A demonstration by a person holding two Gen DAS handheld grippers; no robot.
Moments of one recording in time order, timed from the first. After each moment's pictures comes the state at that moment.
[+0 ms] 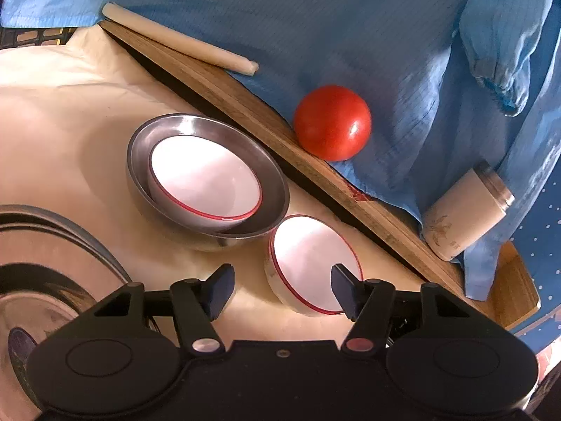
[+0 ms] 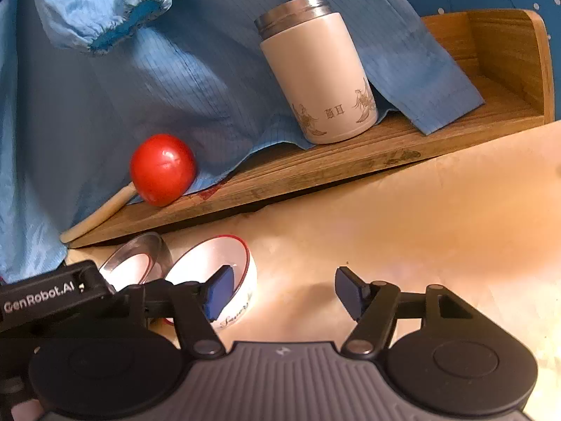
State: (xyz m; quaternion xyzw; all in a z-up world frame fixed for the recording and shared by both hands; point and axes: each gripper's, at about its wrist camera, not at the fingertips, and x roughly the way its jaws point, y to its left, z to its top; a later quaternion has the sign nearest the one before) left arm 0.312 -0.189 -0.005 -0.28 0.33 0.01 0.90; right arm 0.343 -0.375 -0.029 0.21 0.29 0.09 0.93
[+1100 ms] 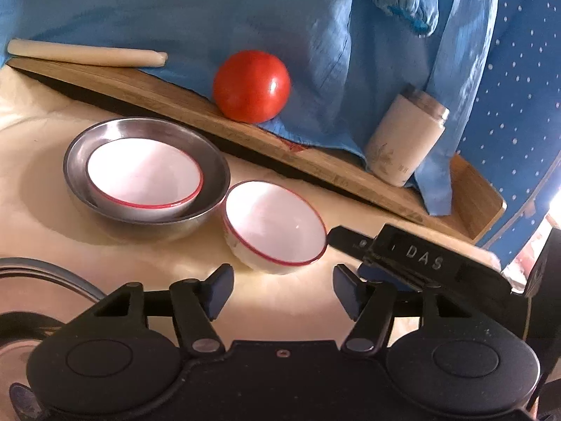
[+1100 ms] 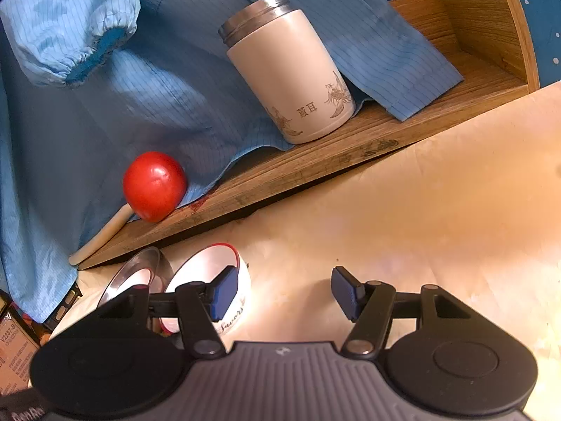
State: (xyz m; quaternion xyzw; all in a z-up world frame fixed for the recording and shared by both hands) left arm 0.305 -0.190 -0.006 -0.17 0.34 -0.14 0.91; right arm 0.343 -0.392 -0.034 0.26 0.29 0.09 0.92
